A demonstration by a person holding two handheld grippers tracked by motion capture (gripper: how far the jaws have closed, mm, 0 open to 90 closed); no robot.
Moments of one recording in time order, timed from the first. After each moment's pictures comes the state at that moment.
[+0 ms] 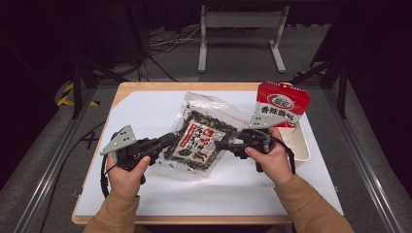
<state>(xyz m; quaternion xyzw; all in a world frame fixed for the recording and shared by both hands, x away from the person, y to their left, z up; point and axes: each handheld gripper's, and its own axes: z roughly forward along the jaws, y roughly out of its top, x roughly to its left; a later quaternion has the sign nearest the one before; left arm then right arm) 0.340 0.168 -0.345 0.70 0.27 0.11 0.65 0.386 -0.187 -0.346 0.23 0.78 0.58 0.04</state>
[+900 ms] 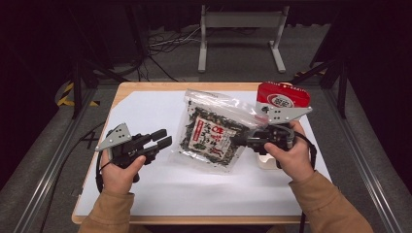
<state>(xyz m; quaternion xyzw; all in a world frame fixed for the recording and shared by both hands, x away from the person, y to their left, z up) 0.347 0.184 -0.344 0.72 0.28 0.12 0.63 0.369 -0.220 -0.294 0.19 0.80 0.56 0.05</state>
